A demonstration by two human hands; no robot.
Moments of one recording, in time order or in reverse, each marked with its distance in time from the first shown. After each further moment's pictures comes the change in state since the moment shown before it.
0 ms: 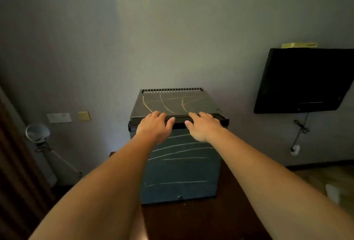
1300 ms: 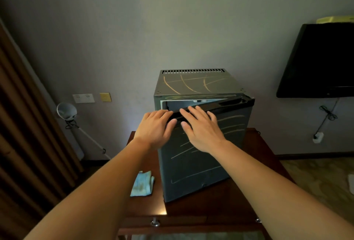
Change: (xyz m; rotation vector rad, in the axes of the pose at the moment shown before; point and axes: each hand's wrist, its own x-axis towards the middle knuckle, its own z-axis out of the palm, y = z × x) left_hand -0.102 -0.075 0.009 0.045 0.173 0.188; right_hand -0.052 -0.063 0.094 0.063 0.307 -0.350
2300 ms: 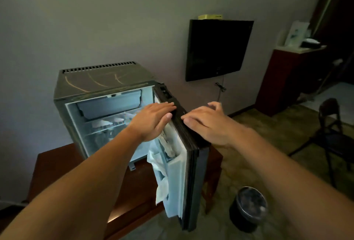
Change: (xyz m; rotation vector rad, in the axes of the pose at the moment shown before) left_hand 0.042 0.186 0.032 -0.393 -0.149 0.680; right_hand -0.199 0.098 -0.152 -0.085 -0.058 0.254
